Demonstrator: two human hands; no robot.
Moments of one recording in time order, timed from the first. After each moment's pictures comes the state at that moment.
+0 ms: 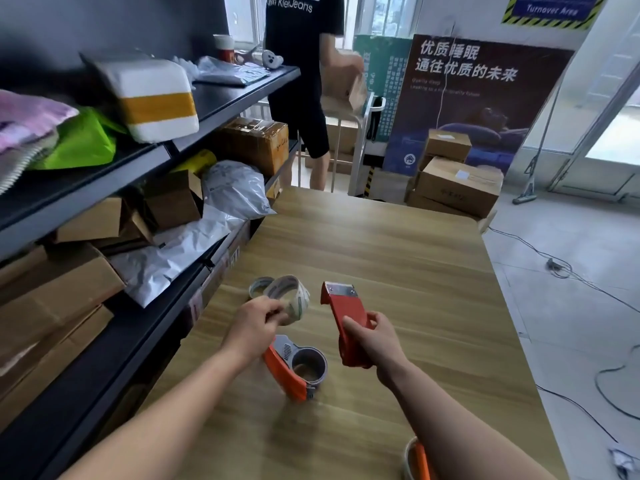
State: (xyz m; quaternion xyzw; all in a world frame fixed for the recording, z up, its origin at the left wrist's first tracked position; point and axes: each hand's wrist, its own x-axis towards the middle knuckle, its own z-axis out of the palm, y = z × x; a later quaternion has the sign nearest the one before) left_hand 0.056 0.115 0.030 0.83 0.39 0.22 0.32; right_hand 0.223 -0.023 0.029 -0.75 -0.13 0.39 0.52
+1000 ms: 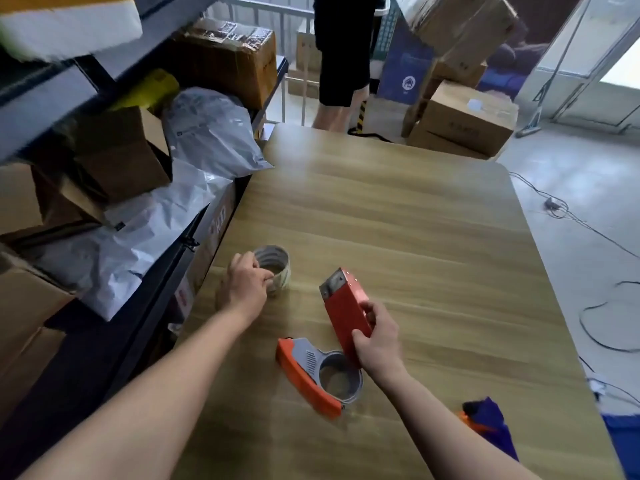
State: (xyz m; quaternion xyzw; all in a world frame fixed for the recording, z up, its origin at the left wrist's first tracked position) left_hand 0.096 0.272 -0.079 0.85 0.48 0.09 0.20; right_hand 0.212 0.060 -0.057 -0.88 -0.23 0.22 0.35
